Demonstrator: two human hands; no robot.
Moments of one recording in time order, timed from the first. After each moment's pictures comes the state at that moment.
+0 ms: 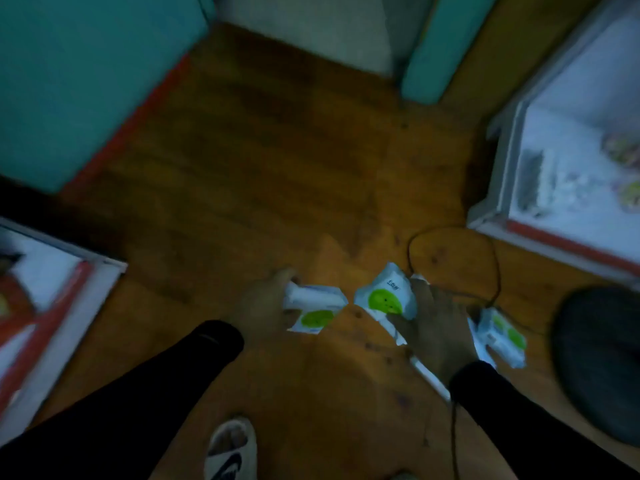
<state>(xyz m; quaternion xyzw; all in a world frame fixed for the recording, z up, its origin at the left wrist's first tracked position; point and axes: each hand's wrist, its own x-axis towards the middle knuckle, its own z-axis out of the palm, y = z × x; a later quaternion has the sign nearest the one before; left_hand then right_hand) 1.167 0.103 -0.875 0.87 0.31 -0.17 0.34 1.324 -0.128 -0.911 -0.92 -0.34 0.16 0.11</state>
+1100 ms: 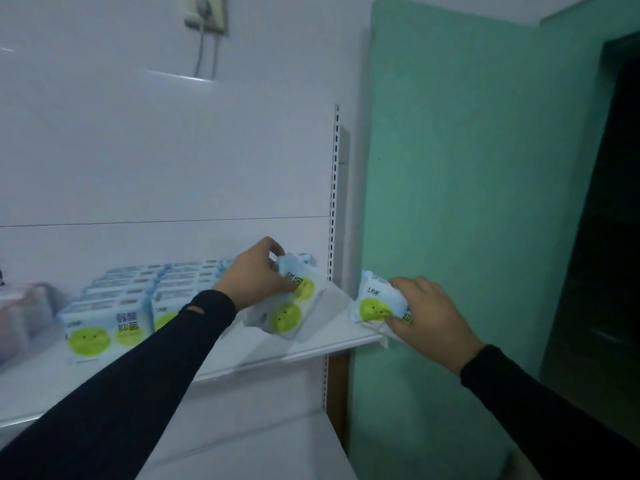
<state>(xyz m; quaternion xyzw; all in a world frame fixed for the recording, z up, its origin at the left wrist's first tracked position) 0.717 0.355 0.042 0.69 0.59 0.40 0.13 1.011 0.353 -0.021 -0.52 -0.77 -0.14 0.34</state>
